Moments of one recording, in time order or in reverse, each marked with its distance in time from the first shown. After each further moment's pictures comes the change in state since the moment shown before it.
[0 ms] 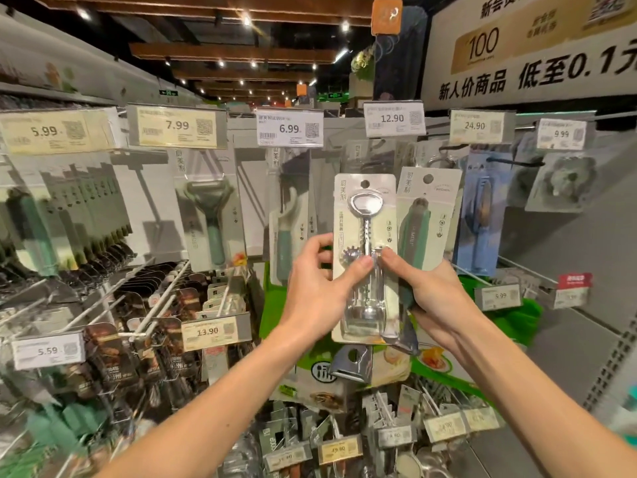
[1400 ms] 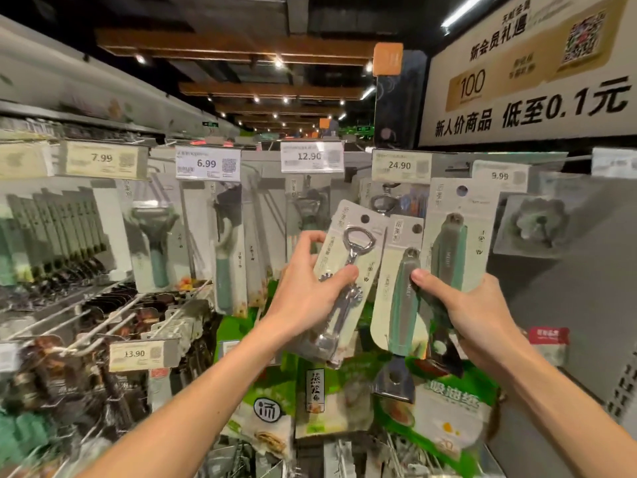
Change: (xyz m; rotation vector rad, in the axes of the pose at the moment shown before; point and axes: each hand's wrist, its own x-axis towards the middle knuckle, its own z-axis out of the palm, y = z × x) left_hand 0.044 0.021 0.100 0.211 0.015 0.146; right_hand 0.033 -0.063 -0.144 -0.320 0.127 -0.142
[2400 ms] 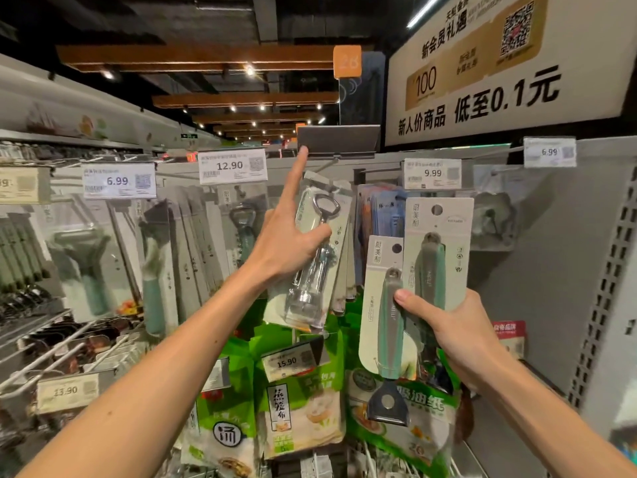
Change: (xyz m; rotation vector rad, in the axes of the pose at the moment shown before) left_hand 0.073 0.046 0.047 0.253 0.004 0.342; right_hand 0.011 0.023 -0.066 -0.001 -0.047 0.009
